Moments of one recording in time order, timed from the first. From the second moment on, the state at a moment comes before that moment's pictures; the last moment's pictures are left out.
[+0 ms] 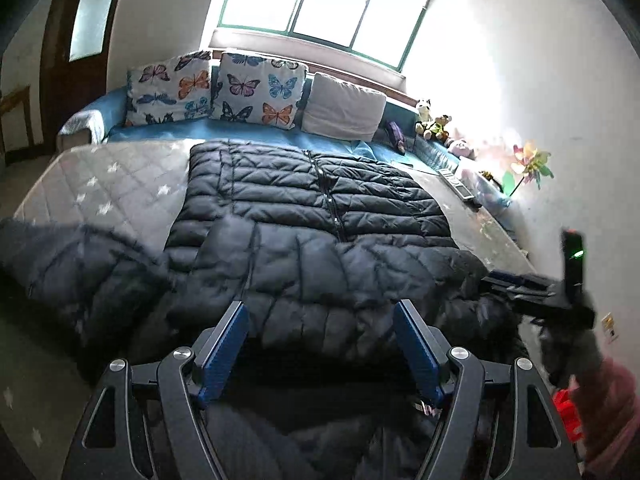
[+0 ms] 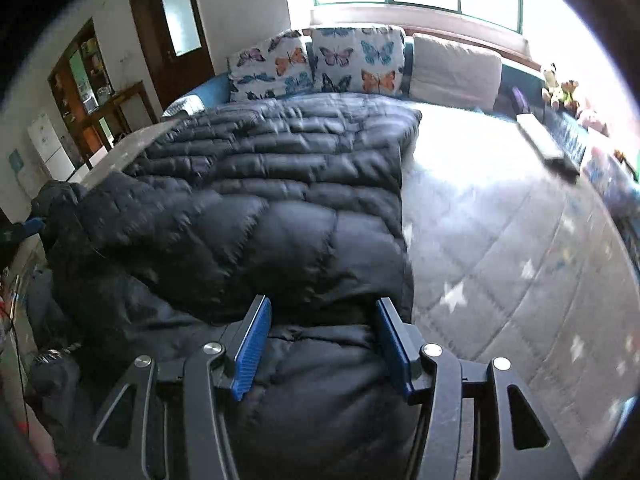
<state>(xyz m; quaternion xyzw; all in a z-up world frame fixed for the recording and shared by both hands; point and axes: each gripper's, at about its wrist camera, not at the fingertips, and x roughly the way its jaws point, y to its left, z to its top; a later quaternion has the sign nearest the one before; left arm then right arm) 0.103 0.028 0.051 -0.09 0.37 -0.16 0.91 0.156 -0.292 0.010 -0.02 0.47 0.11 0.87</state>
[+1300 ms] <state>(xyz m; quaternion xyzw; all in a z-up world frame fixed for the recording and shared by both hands) 0.105 0.247 0.061 -0.29 0.30 0.09 0.90 0.181 -0.221 -0.036 -0.10 0.50 0.15 0.84</state>
